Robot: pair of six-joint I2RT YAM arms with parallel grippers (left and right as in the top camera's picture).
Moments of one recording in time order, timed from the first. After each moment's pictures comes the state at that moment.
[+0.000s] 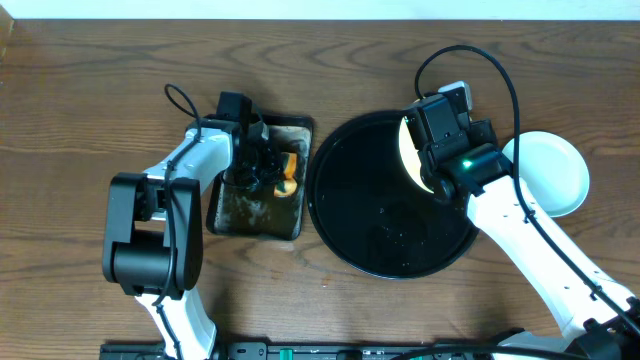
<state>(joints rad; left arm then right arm) -0.11 1.96 1.19 -0.65 0.45 -0.43 0.46 1.50 1.17 -0.70 0.79 0.04</state>
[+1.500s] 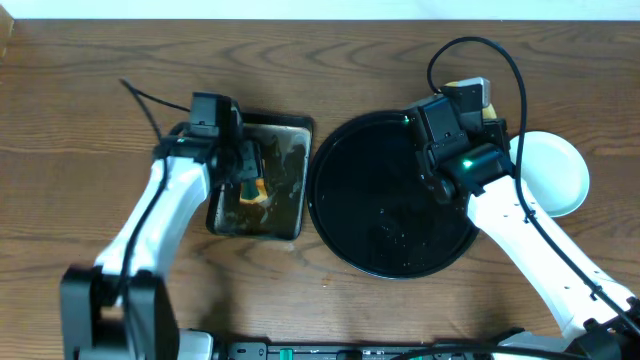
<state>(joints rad) -0.10 1.57 1.07 -0.68 0.12 -0.29 0.46 1.50 1.17 -0.69 0.99 0.15</state>
